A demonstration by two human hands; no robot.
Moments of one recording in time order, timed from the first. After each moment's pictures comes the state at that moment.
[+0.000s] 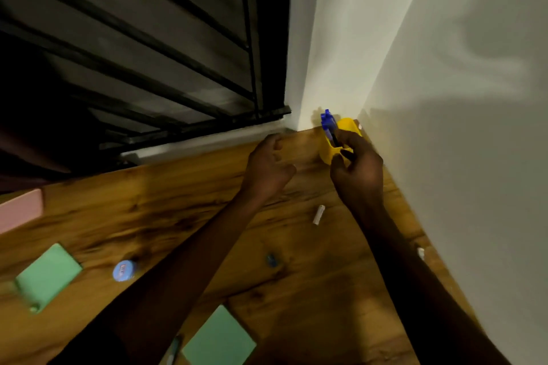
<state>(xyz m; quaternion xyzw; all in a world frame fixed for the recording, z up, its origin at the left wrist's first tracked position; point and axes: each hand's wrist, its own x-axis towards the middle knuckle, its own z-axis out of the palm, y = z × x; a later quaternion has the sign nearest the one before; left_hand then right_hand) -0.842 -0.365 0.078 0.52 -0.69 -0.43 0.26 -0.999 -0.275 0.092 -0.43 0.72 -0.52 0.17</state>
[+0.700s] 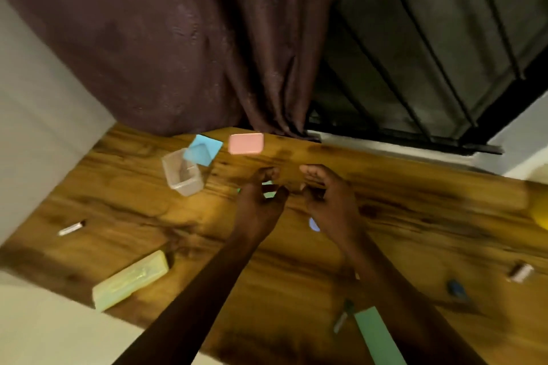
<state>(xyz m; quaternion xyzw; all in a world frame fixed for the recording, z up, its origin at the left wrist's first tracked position) -0.434 -0.264 0.096 0.65 -0.50 -0.32 0.47 -0.591 -0.291 0.104 -0.67 0.54 -0.36 0.36</state>
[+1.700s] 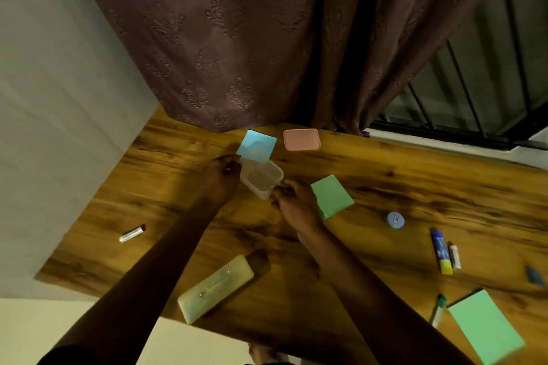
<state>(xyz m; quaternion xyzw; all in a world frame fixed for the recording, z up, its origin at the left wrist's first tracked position) -0.154 -0.305 0.058 0.71 -0.51 -0.33 0.37 -0.338 -0.281 0.046 -0.50 0.64 -0.28 0.51</state>
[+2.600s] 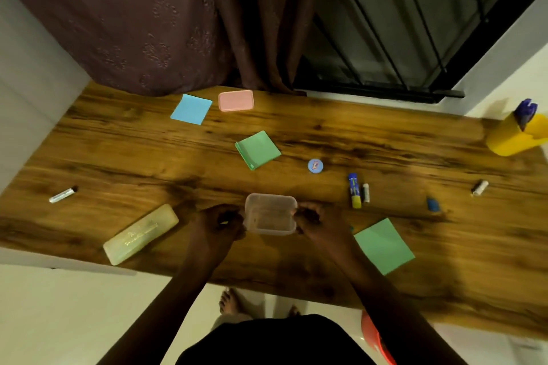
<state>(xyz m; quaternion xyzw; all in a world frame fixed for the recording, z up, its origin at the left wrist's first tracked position) -0.341 -0.107 0.057 0.68 -0.45 -0.45 0.36 -0.572 -0.137 0.044 -0.60 0.64 -0.22 0.42</state>
